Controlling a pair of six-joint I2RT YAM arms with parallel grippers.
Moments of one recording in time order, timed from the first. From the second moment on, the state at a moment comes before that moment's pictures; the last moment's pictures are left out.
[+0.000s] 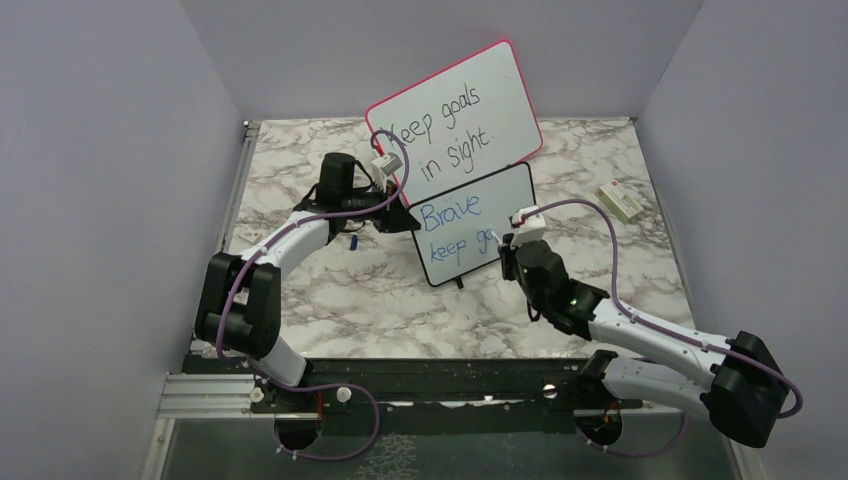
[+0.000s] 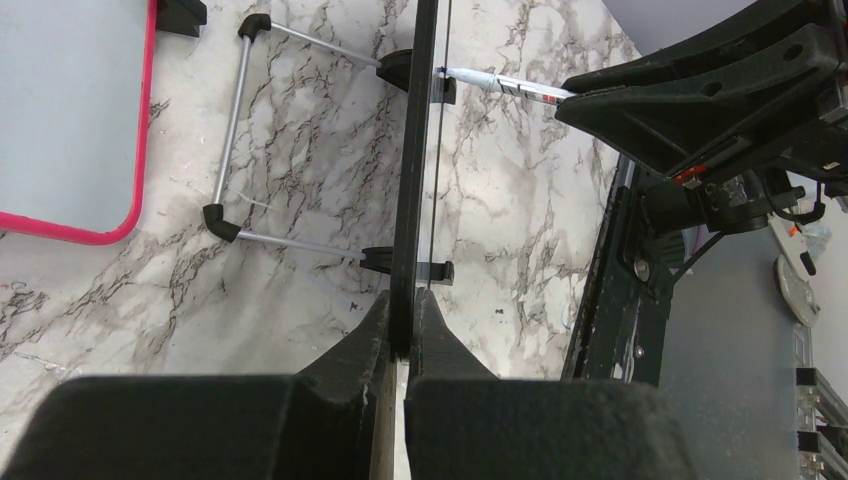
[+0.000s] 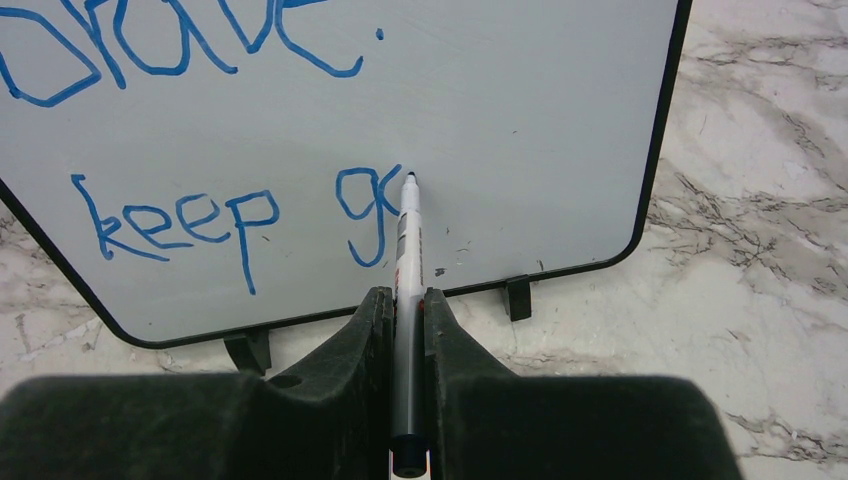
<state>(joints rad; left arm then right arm) -0.29 1.57 1.01 -0.03 0.96 -0.12 0.82 1.02 0.52 0.10 0.54 0.21</state>
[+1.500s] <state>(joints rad) -0.29 1.57 1.01 -0.04 0.96 -0.11 0.78 1.01 0.52 0.12 0.53 0.18</state>
